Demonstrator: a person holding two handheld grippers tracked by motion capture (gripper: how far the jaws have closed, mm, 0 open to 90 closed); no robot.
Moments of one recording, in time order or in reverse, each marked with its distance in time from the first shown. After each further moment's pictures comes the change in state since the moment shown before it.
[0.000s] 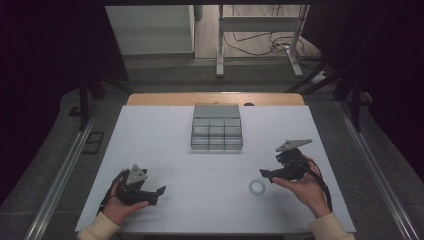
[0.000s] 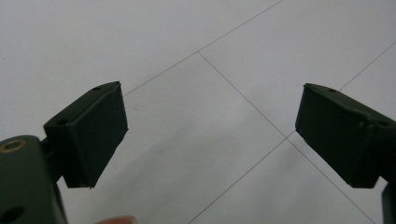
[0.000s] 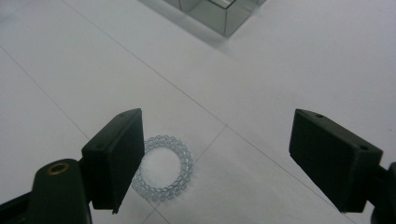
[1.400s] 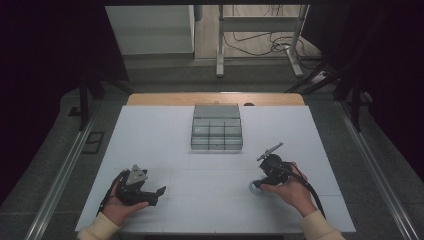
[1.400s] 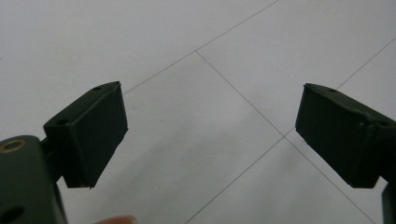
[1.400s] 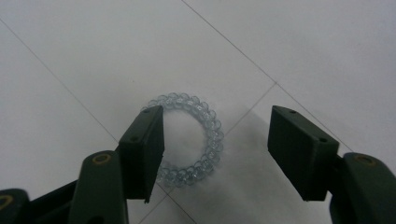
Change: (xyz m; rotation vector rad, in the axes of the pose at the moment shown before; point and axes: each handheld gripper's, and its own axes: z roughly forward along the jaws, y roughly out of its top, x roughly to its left) left arm -0.001 0.000 0.000 0.002 -0.005 0.002; right arm 0.017 -0.003 0.050 0.299 0.012 -0.048
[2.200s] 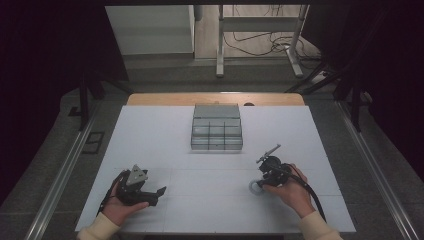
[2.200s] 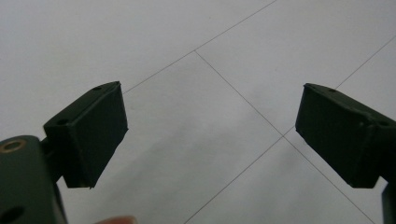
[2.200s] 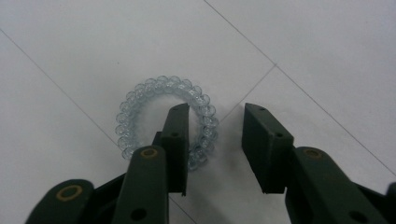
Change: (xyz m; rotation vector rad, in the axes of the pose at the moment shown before) left arm 0.000 0.000 0.000 -0.001 0.000 0.001; right arm 0.001 -0.002 0.006 0.051 -0.026 -0.010
